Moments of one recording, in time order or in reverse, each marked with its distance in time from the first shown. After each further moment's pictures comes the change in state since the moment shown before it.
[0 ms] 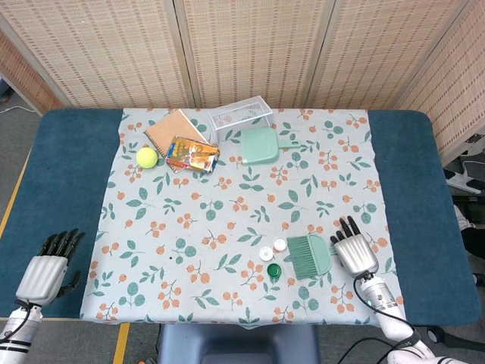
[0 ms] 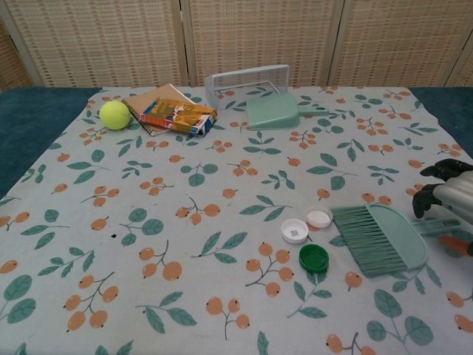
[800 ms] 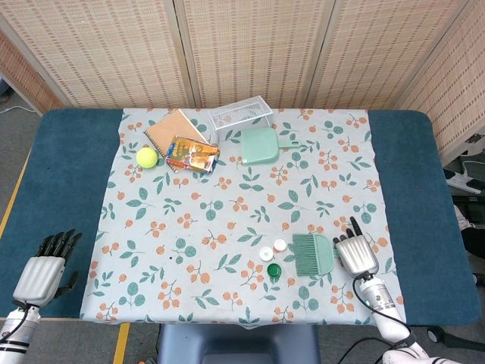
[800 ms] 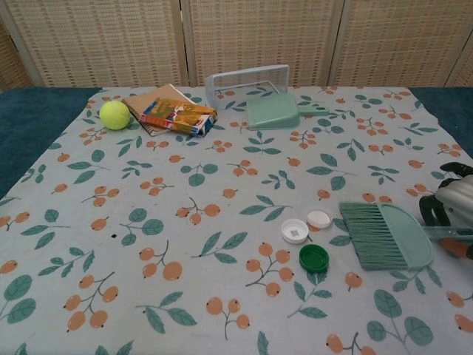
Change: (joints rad) left arm 0.001 0.011 0.005 -0.015 -0.020 -0.003 0.010; right arm -0.003 -0.030 -0.010 0.018 0.058 0.028 -0.013
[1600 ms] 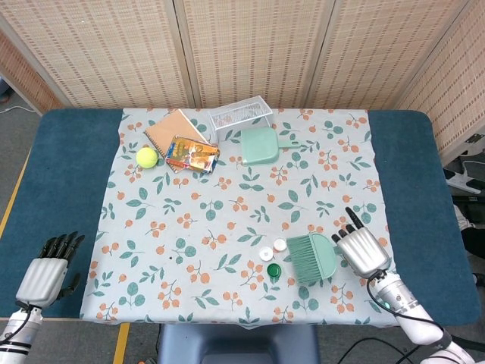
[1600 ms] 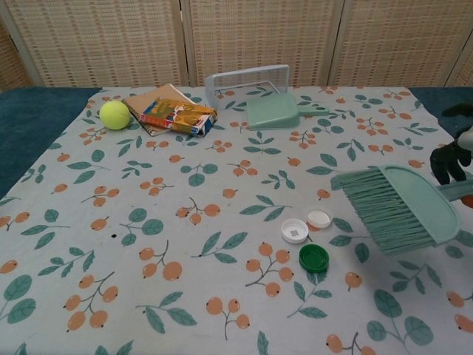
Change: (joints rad) left arm -0.003 -0.006 0.006 -0.007 -0.005 -0.010 0.013; right arm 0.076 0.396 -0.032 -0.438 -0.135 -0.021 -0.032
